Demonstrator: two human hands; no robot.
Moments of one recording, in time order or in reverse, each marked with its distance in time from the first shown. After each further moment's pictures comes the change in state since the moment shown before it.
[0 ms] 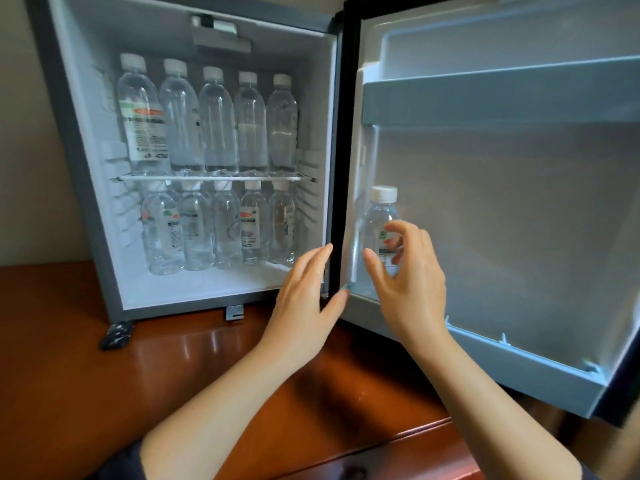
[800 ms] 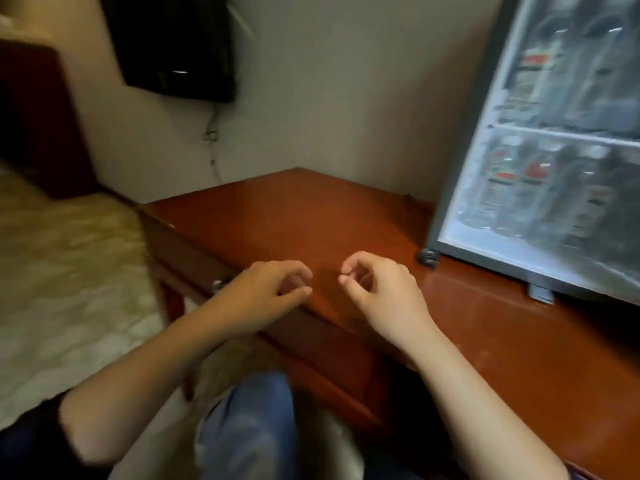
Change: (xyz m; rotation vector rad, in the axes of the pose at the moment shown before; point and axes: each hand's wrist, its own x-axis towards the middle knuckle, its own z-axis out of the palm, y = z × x) left_hand -0.267 -0.051 -0.276 0.578 0.105 -0.734; right_hand -0.175 -0.231 0.152 0.432 -1.021 -0.513
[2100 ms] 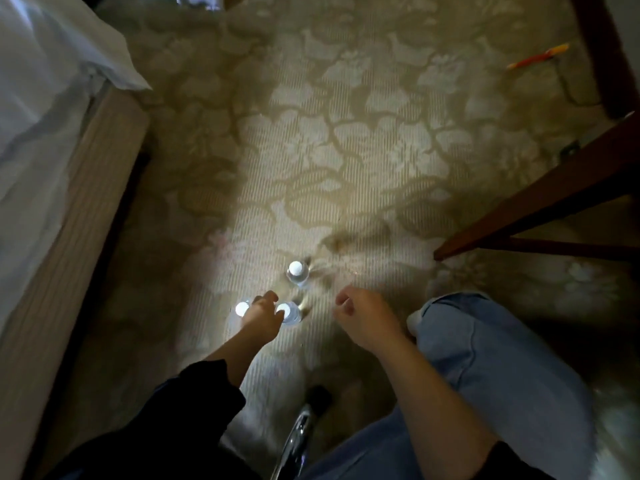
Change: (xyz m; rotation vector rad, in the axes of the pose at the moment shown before) left_hand -0.367 -0.411 0.189 -0.286 0.135 -1.756; right_hand -0.043 -0.169 0.531 0.062 -1.453 -0.262
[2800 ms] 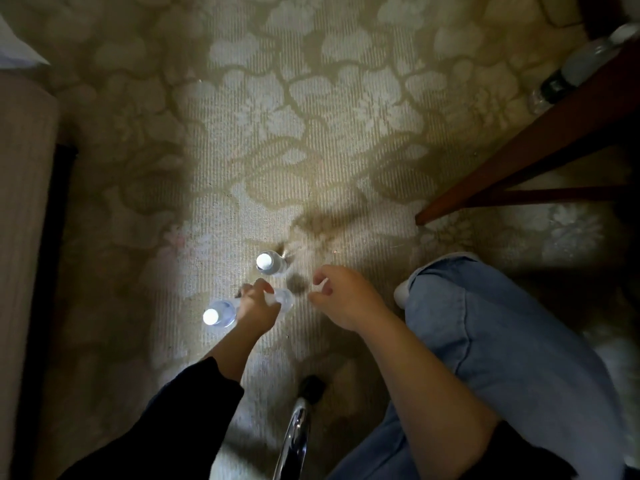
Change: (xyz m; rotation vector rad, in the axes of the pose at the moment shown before) left_hand 0.055 0.025 0.039 -0.034 -0.020 -0.053; right_hand 0.039 0.016 -0.008 0.130 -0.048 0.066
